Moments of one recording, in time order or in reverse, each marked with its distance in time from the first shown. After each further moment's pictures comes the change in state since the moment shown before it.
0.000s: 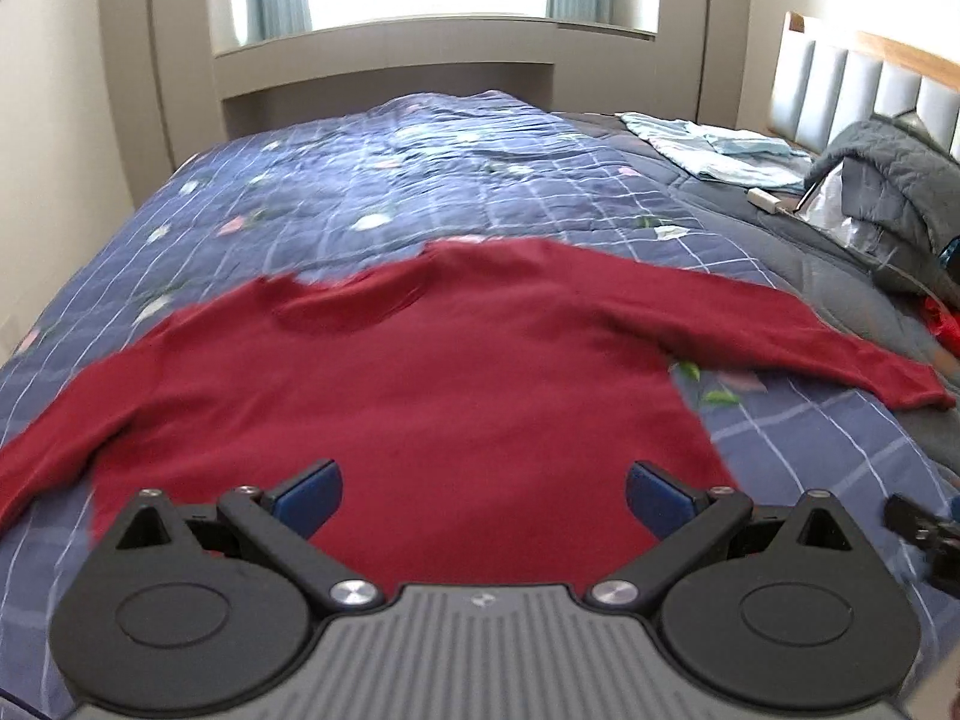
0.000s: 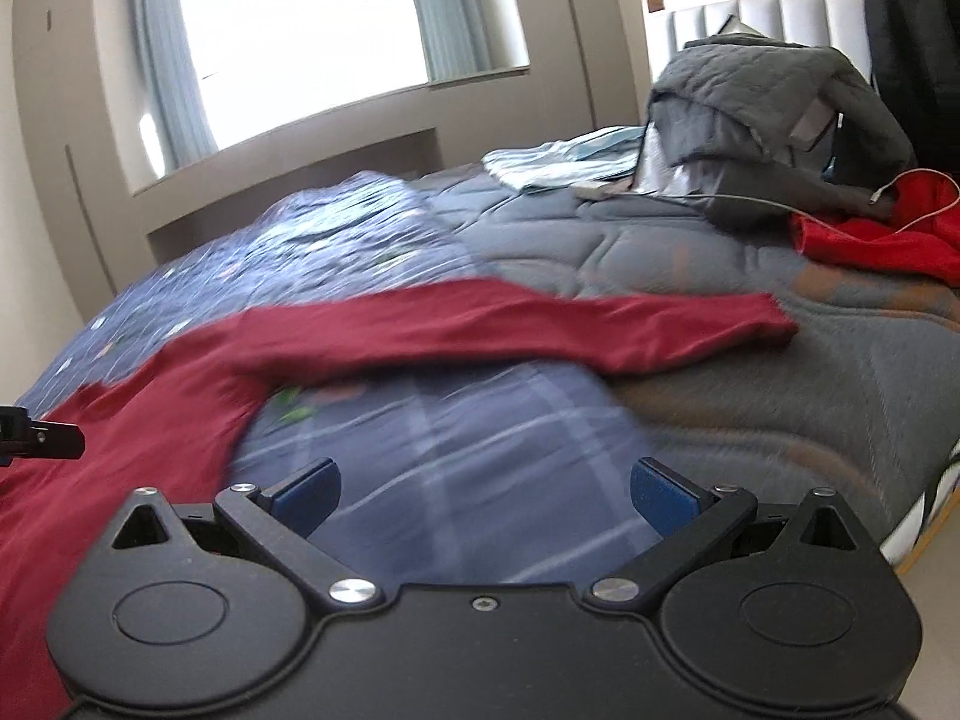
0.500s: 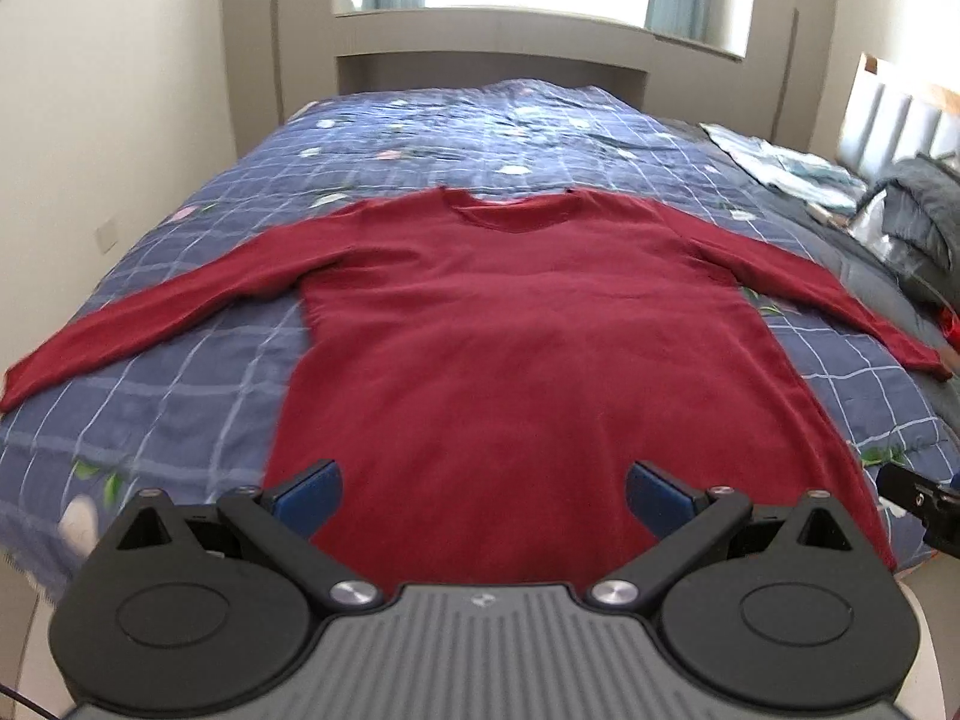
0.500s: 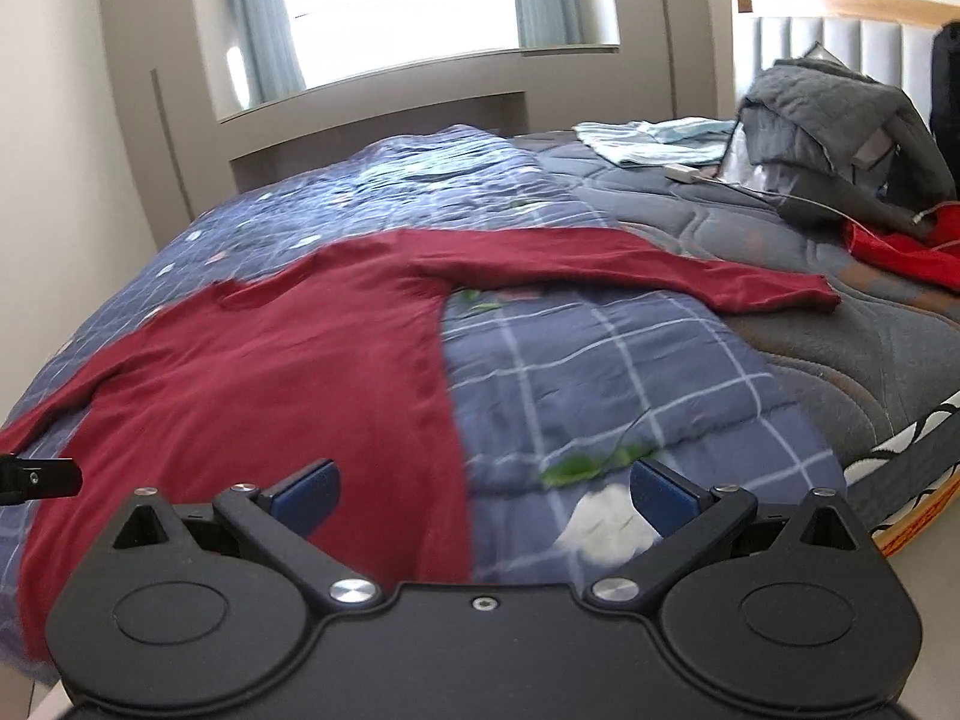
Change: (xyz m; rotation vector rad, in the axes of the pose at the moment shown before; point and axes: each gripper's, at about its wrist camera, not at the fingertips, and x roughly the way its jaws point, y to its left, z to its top) left arm -0.135 0.084 -0.111 -0.156 0.035 0.089; right arm -0.111 0.092 -0.048 -0.126 0.096 0.084
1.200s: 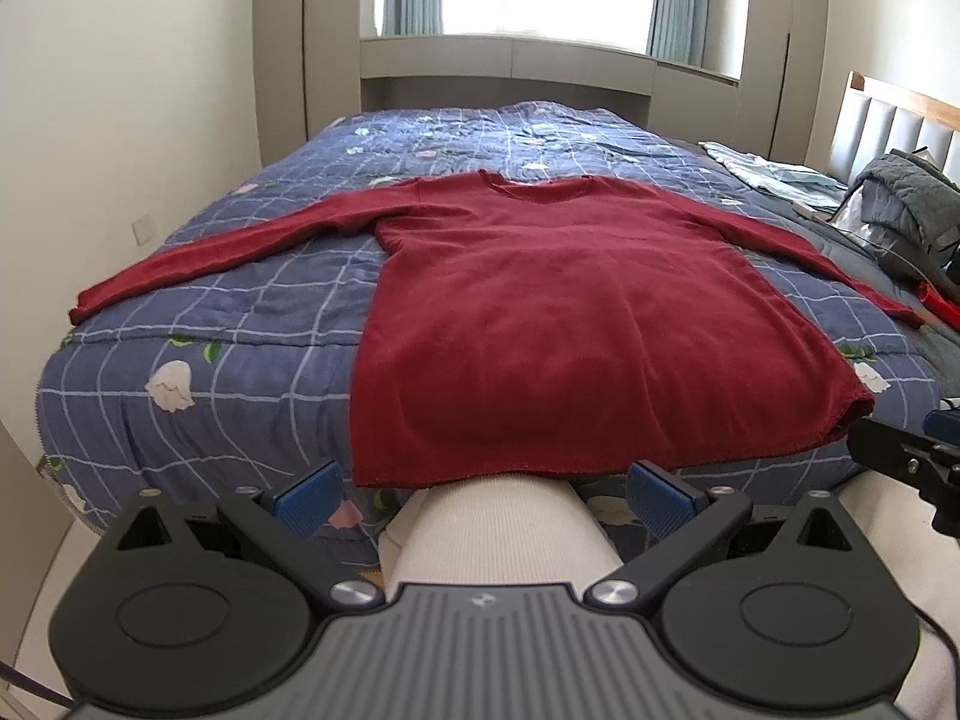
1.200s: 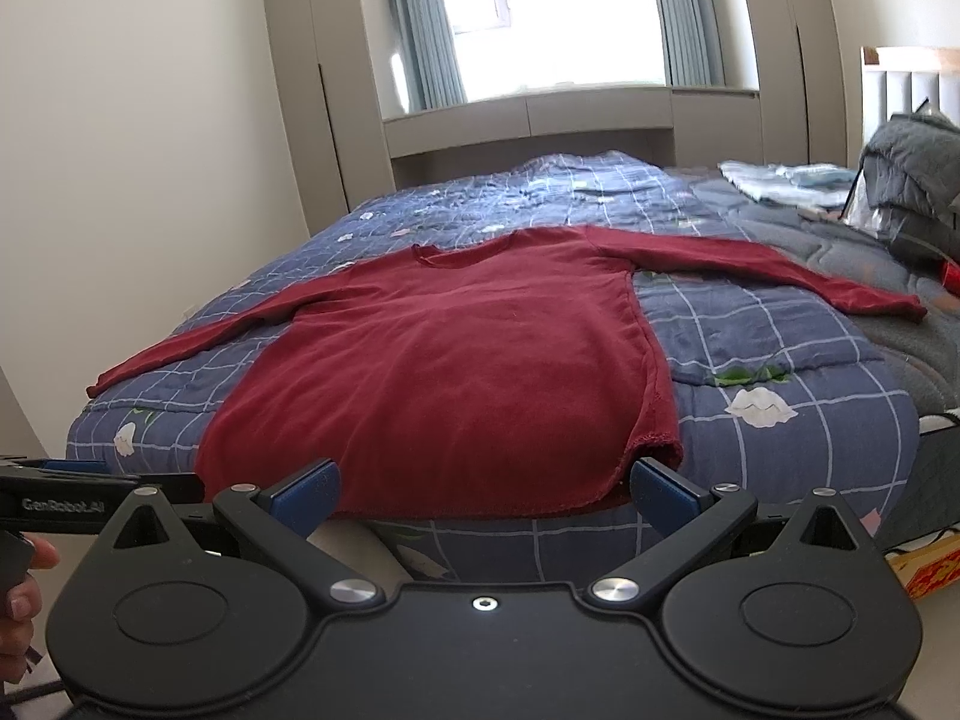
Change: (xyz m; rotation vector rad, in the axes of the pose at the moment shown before) left arm -0.085 0.043 -0.124 -0.031 -0.075 -0.002; right arm -0.106 0.054 -0.086 -0.152 -0.053 0.264
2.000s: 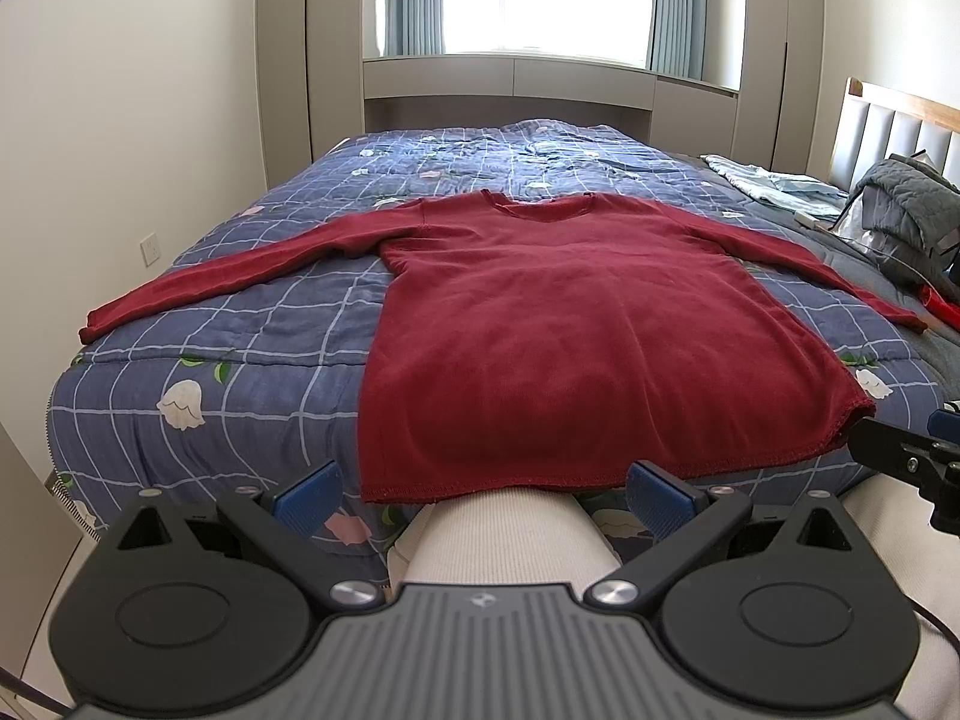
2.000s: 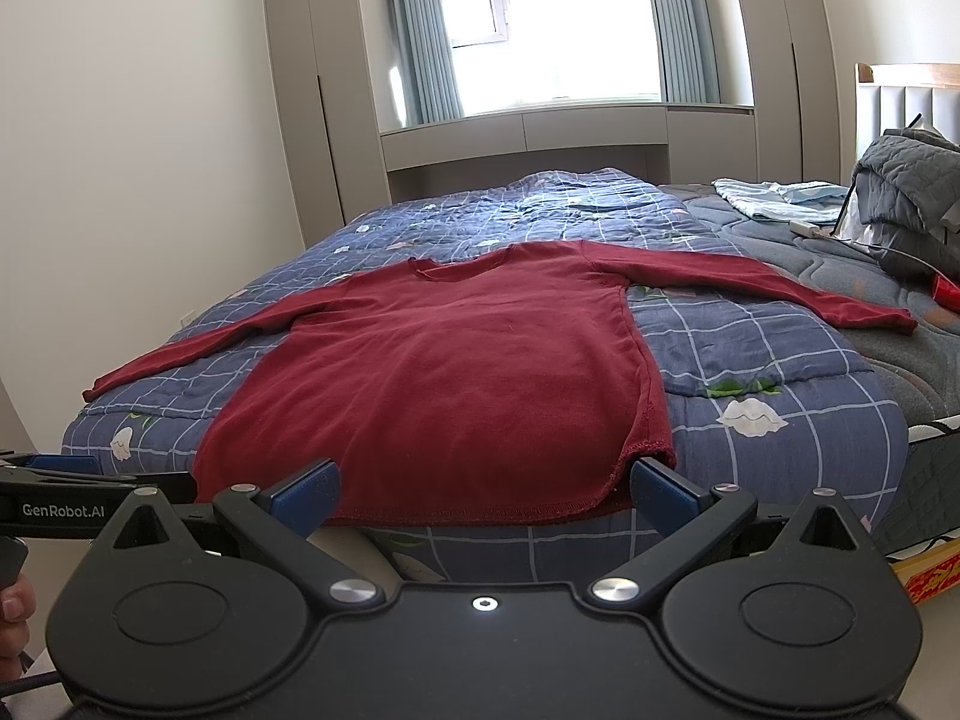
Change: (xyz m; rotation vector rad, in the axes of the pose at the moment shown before) left arm -0.010 -0.004 0.001 0.018 -0.053 0.030; right arm -0.011 0.008 -0.006 -0.027 -0.040 -0.014
